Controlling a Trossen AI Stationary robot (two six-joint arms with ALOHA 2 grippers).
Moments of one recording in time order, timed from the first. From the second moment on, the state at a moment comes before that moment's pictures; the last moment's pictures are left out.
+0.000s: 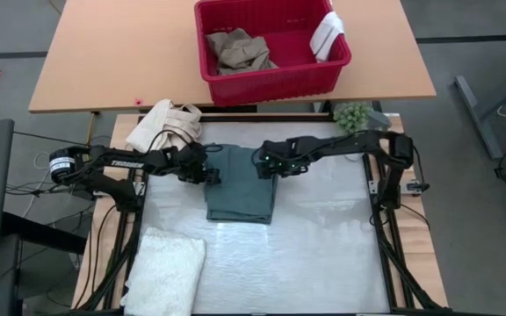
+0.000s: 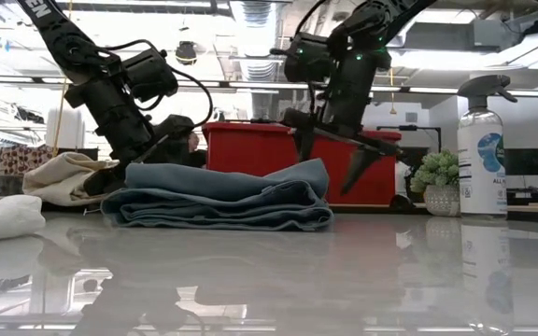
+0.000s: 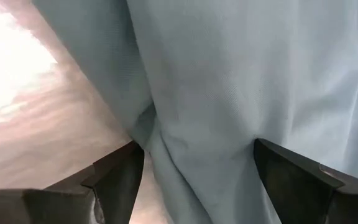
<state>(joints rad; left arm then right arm) 0.41 1.36 0.51 -0.05 0.18 -0.95 -0.21 1.82 1.29 -0.66 0.07 1.15</state>
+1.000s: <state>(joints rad) 0.41 1.63 0.52 0.27 0.27 -1.01 -0.20 2.01 1.29 -0.49 -0.08 1.22</state>
